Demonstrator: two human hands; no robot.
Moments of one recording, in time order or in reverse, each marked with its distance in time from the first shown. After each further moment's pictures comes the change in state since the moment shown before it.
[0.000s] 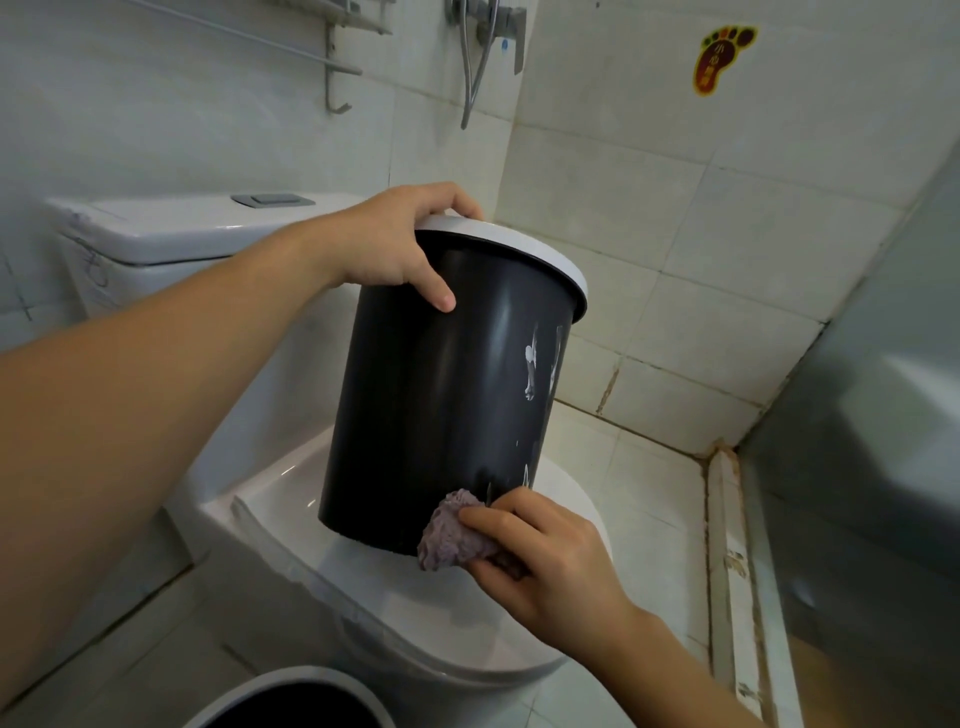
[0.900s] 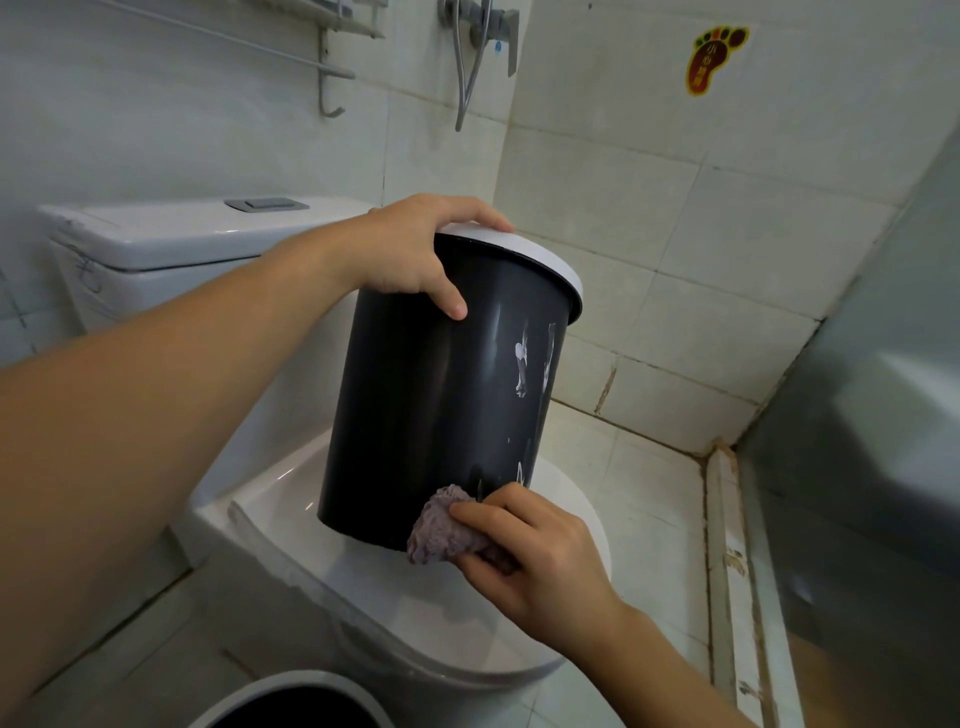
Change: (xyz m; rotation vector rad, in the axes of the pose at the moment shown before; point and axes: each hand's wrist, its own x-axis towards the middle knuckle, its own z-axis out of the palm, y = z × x) left_hand 0.003 0.019 0.011 0.180 -0.026 -0.010; right_hand 0.003 -0.001 0.004 0.041 0.030 0.011
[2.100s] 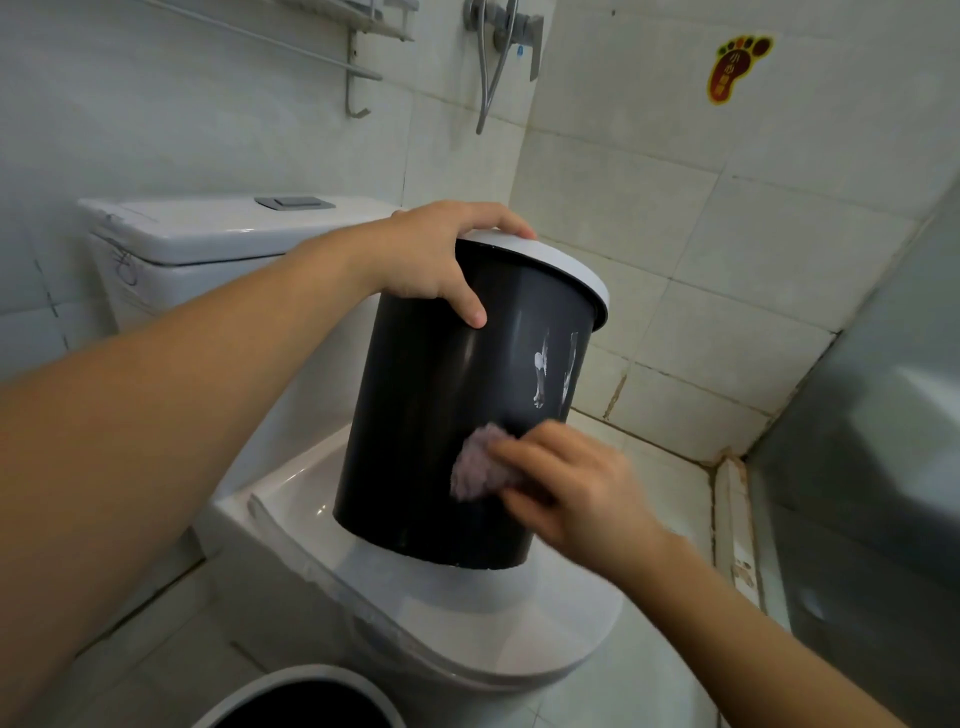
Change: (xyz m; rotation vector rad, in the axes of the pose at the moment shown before) left_hand -0.009 -0.008 -0.005 -0.029 -0.009 0.053; right_hand 0.046 0.021 -0.028 -0.222 -0.042 -0.151
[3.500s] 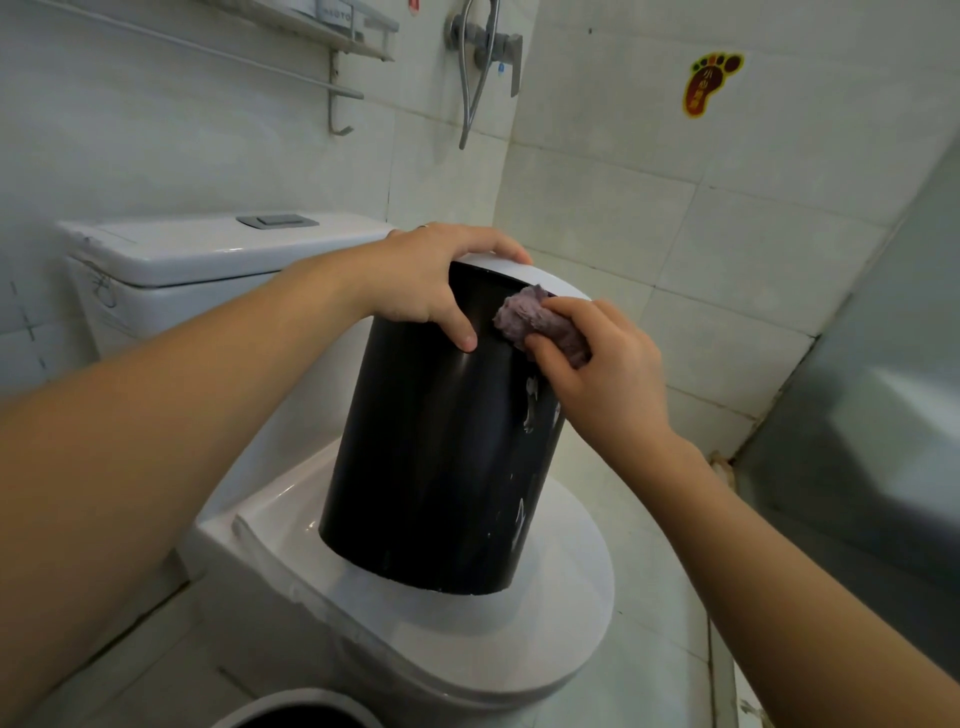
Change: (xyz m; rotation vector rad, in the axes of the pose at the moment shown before) left_hand -0.002 0.016 0.004 0.082 -0.049 0.017; right_hand 0.070 0.038 -0.026 0.014 0.242 0.484
